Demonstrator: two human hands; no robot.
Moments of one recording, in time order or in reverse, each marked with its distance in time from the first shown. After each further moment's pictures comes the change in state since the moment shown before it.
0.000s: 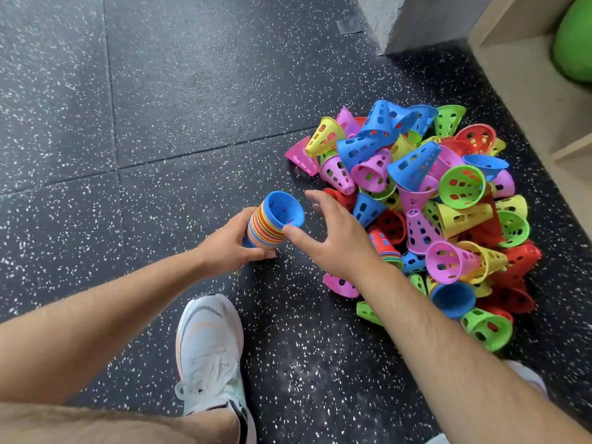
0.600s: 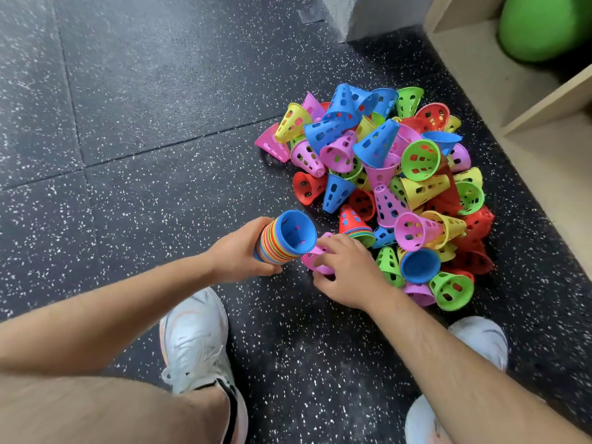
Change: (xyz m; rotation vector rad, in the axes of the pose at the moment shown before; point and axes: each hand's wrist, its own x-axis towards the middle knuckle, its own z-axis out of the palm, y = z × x) left_hand -0.016 0.035 0.049 0.280 -0.137 0.096; right_hand -0.085 0.076 0.012 -0.391 -0.111 -0.038
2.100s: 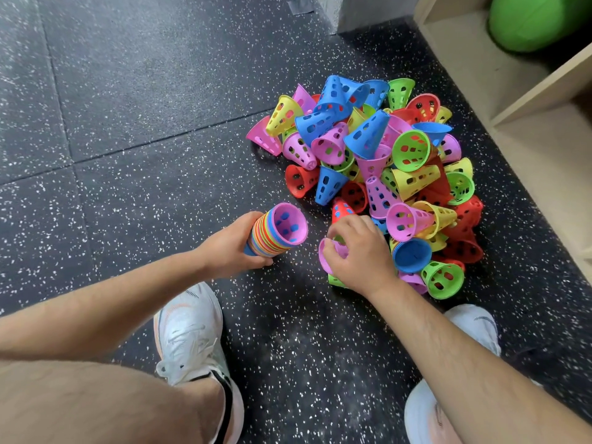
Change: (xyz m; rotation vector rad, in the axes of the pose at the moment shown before) left_hand -0.001 -0.006 0.006 0.008 0.042 0.039; right_hand -0.010 0.003 -0.020 0.066 0.405 0.109
